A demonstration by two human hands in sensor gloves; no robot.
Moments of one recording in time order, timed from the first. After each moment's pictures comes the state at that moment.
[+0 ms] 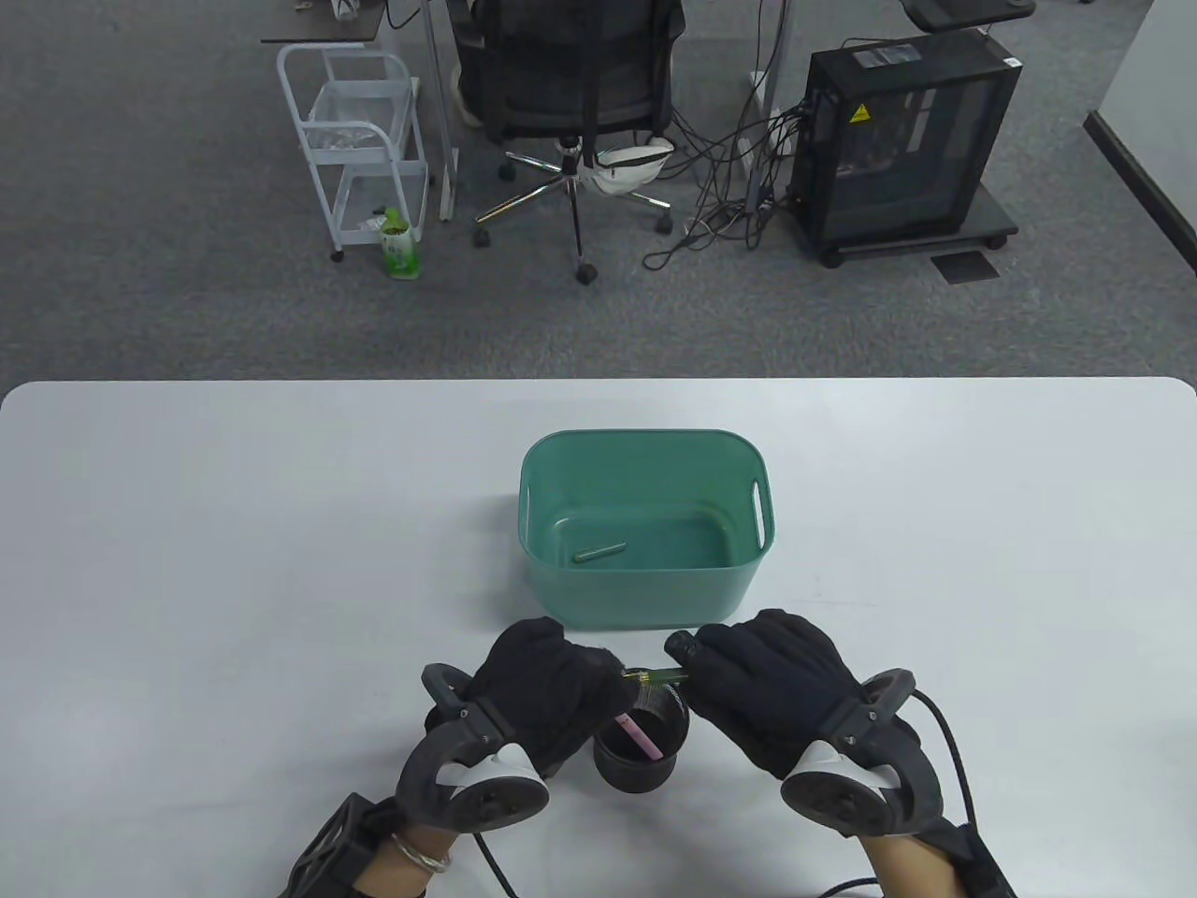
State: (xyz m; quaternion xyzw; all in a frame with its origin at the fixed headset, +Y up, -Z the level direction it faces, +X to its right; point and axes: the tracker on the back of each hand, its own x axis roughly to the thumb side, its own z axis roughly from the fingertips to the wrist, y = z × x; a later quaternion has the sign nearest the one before) left_hand -0.112 -0.627 -0.232 0.32 -0.38 0.16 0.85; right_hand 0.136 -0.616 -0.224 0.32 -0.33 0.88 0.14
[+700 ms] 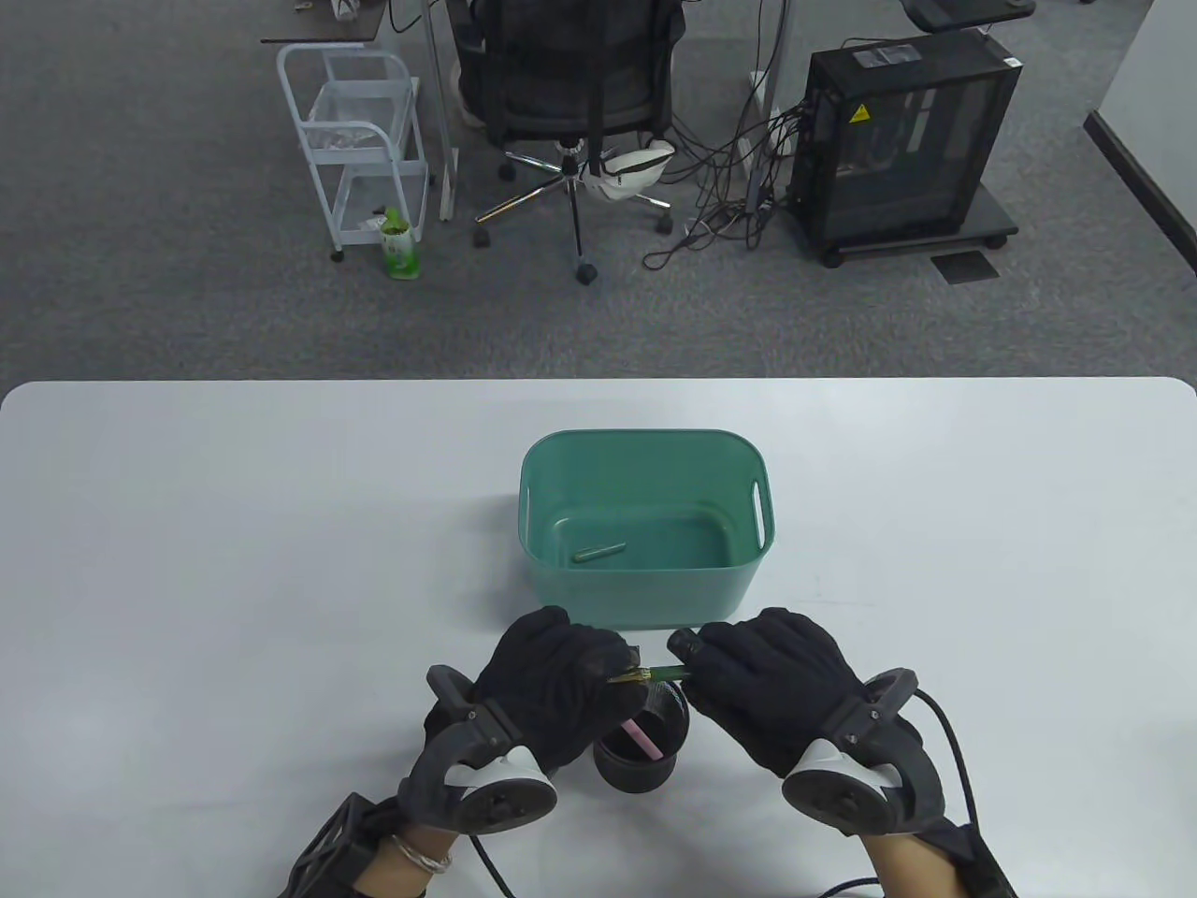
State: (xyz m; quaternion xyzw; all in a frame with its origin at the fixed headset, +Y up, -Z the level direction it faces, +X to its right) left_hand -0.108 -0.629 -0.231 0.31 -0.39 0.14 0.86; right_hand 0.137 -0.616 -0.225 0.32 -0.33 0.88 0.14
